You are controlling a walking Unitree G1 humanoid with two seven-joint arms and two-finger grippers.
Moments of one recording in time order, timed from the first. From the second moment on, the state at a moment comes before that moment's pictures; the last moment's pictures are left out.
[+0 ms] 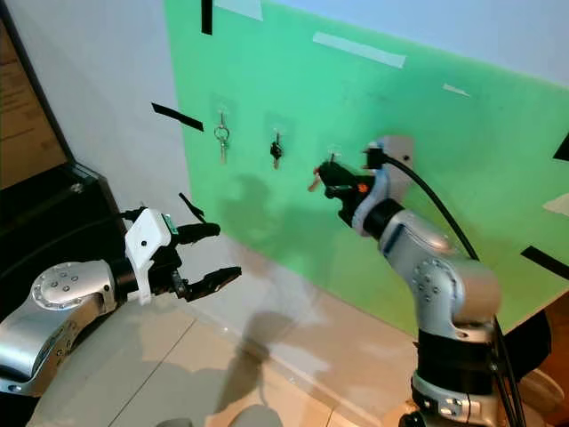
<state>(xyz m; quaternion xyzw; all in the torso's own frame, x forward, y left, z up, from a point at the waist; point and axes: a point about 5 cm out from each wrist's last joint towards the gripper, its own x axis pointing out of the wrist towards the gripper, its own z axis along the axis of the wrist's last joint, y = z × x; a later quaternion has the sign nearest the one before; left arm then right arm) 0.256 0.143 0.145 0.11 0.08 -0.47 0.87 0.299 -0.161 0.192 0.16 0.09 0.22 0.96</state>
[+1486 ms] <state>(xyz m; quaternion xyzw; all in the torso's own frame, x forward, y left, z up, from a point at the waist) 0.255 0.144 0.145 0.11 0.08 -0.47 0.87 0.299 -0.150 0.200 0.22 0.11 0.22 0.94</state>
